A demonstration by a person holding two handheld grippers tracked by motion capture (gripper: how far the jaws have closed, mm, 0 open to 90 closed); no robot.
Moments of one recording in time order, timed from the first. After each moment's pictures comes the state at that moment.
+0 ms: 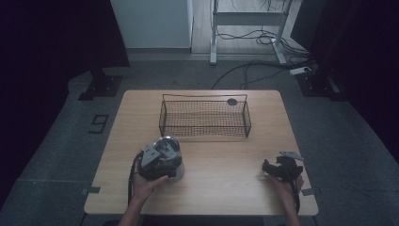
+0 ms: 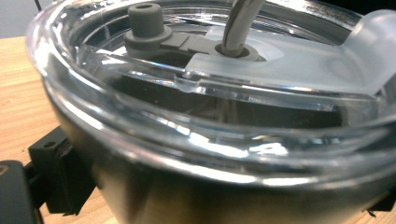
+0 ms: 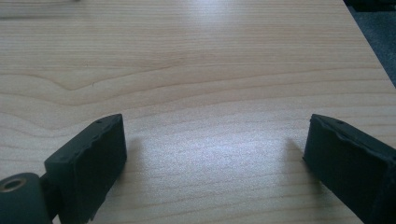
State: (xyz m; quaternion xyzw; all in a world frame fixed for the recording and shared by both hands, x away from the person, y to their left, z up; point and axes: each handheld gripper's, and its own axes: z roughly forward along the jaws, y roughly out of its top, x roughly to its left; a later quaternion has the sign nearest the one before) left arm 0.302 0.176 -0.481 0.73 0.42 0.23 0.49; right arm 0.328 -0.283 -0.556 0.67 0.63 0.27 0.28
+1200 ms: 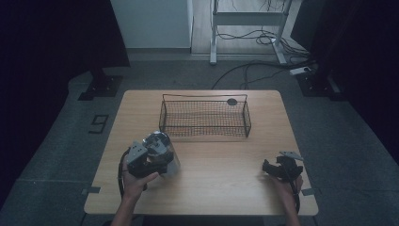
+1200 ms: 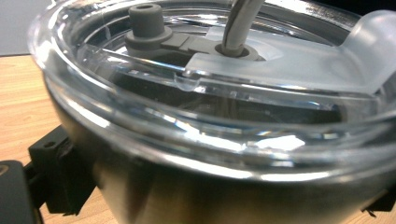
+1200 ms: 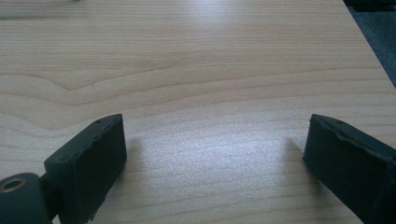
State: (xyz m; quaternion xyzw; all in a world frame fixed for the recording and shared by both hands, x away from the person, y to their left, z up) left arm 0.297 0.200 -0.454 0.71 0.42 0.22 0.52; right arm 0.328 -0.283 -0.556 0.67 0.63 0.27 0.28
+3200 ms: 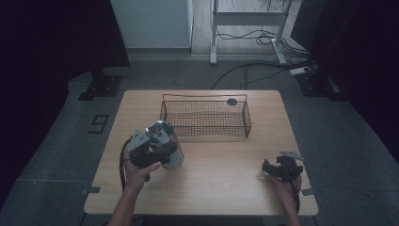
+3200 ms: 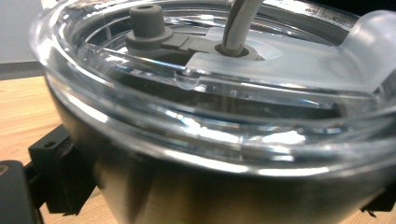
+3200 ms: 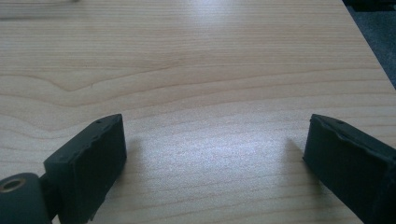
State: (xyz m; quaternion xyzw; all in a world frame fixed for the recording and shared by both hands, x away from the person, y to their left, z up) left arm 0.312 0.186 -0.419 0.71 0.41 0.22 0.53; right arm 0.328 -0.283 -0.556 0.67 0.63 0.27 0.28
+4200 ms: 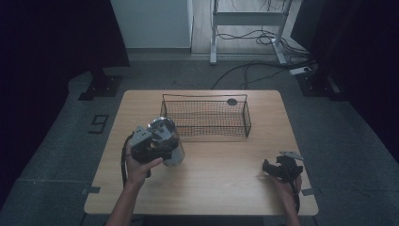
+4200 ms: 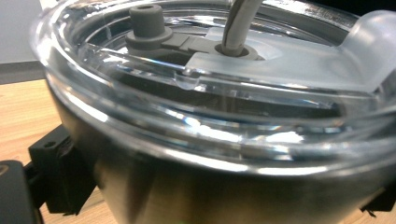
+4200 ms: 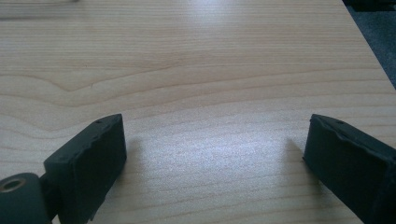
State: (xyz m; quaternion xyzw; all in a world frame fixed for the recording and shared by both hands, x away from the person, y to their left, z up) left arm 0.323 0.183 -0.413 0.71 0.41 0.21 0.53; right arm 0.328 -0.283 -0.556 0.67 0.63 0.27 0.28
